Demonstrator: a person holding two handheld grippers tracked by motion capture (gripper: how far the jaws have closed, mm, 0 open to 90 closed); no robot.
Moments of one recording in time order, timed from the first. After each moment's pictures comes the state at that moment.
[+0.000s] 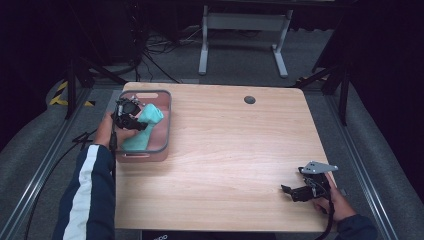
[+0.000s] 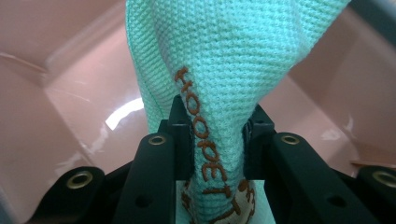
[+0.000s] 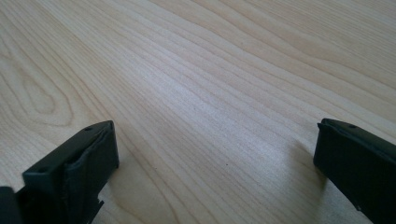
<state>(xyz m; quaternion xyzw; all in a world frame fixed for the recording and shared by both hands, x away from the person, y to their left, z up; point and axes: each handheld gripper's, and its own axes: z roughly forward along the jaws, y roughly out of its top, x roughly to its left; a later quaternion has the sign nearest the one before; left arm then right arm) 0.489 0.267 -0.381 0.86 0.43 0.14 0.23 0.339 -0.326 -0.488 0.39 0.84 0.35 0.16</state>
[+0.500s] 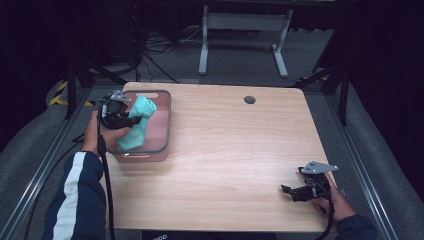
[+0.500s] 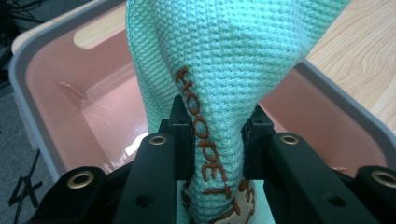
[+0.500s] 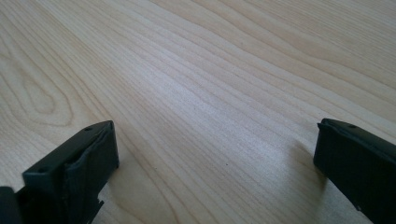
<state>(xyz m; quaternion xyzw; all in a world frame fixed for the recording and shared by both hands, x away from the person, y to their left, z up) 0.459 0.282 -0.351 0.83 0.43 0.17 0.30 0.339 -0.326 -0.488 0.39 0.84 0.35 0.16</state>
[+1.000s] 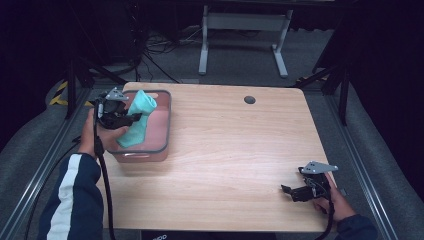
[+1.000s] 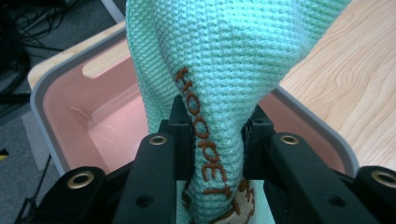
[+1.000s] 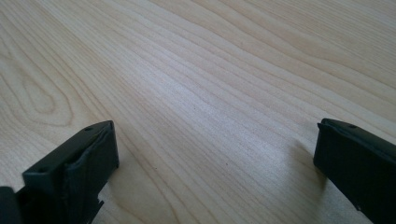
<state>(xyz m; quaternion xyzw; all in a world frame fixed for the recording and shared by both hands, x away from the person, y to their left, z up) 0.444 0.274 -0.330 0.83 0.40 0.20 0.33 0.339 -0.326 -0.488 0.39 0.84 0.35 0.16</state>
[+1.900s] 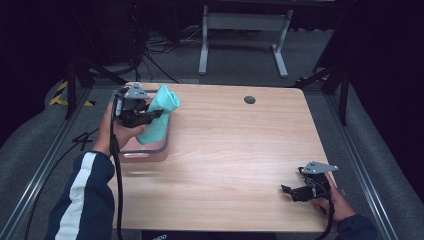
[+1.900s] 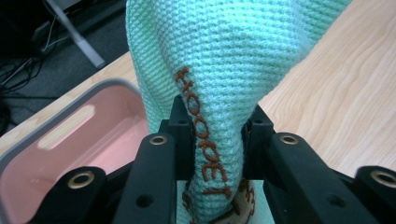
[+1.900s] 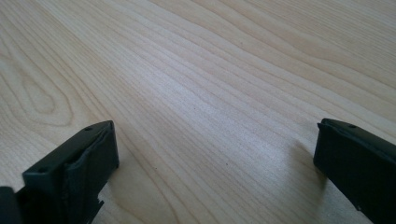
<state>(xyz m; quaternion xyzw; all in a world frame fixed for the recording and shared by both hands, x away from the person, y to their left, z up) 0.429 0.212 -0.297 0.84 0.33 0.20 0.37 0.339 -0.326 -0.488 0.39 0.84 0.35 0.16</state>
